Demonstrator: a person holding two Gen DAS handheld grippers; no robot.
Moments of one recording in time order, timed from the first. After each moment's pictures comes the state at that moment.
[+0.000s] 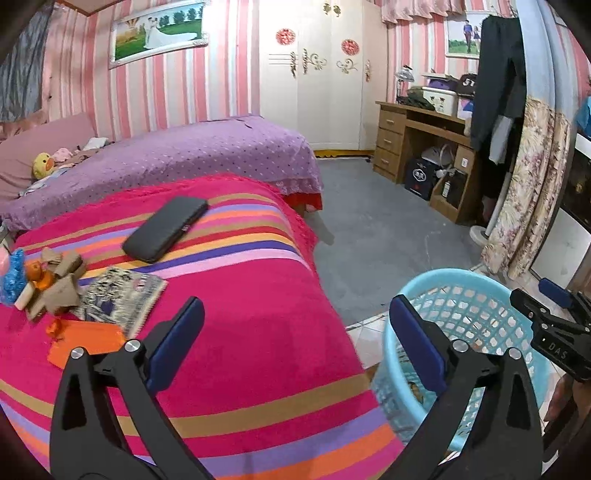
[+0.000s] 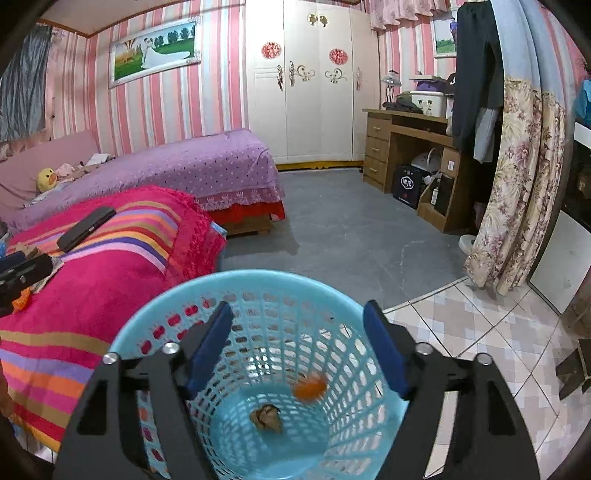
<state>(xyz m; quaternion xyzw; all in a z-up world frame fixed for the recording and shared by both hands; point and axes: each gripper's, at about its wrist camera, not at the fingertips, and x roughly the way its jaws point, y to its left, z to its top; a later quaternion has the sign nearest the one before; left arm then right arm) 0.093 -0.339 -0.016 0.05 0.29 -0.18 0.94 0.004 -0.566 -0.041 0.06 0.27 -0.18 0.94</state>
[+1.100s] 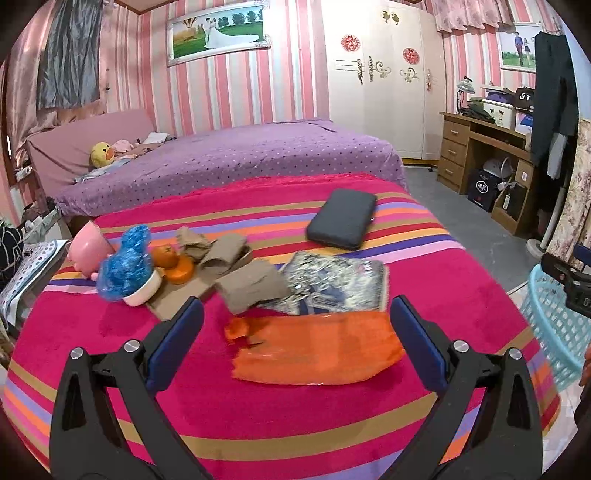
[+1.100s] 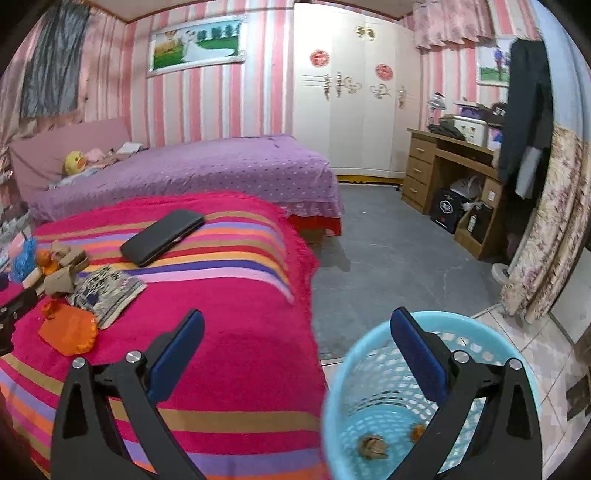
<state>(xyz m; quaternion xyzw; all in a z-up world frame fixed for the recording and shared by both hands) 0.127 -0.133 -0.023 0.05 0.28 -0.08 0.96 0.085 -0.389 -0.016 0.02 0.27 -0.13 0.96</state>
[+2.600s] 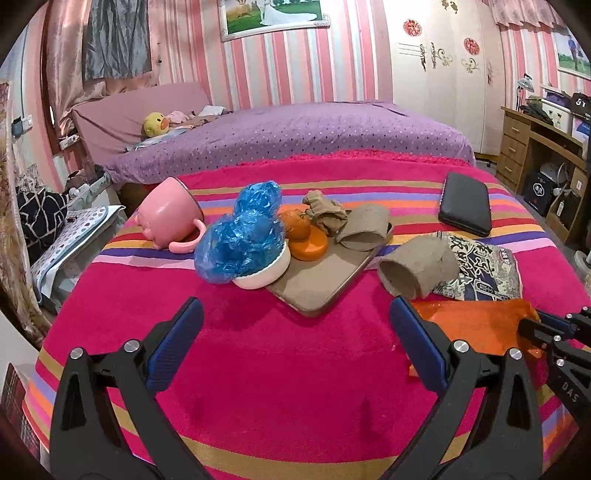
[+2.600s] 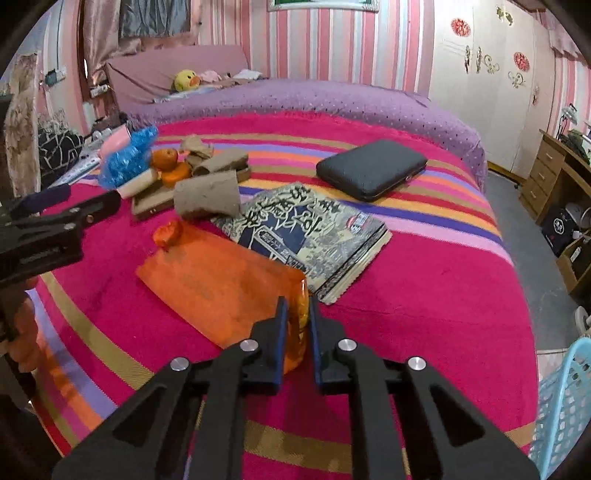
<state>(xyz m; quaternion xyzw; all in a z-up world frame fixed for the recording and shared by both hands) 0.163 -0.029 -0.045 0.04 0.31 0.03 0.95 0.147 -0.218 -0.065 -0.04 0.36 0.10 0.93</state>
